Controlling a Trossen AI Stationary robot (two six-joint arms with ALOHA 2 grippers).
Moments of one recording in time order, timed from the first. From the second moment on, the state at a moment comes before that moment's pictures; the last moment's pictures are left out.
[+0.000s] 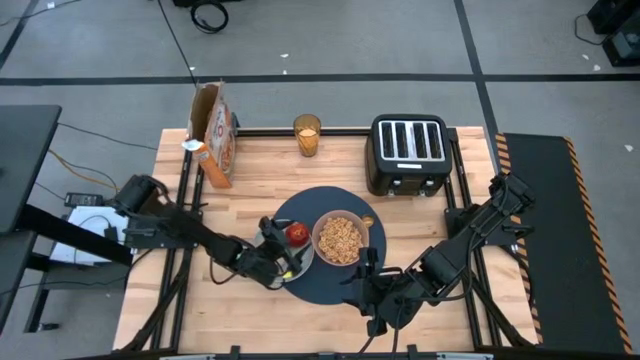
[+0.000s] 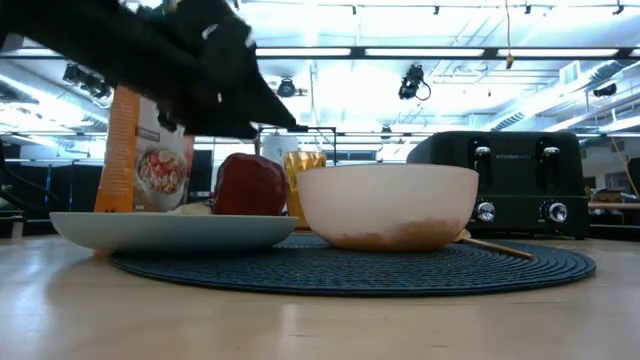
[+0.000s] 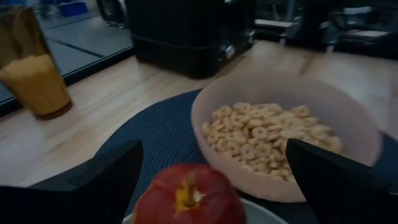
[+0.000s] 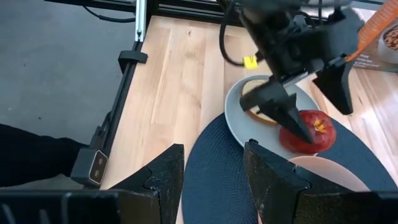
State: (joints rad) left arm -0.50 1.68 0.73 0.36 -1.05 -0.54; right arm 0.69 1.72 1.57 -0.64 0.53 0.36
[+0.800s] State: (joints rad) left arm 0.18 1.34 0.98 -0.08 -0.31 -0.07; right arm 0.64 1.46 1.16 -0.88 0.50 0.56
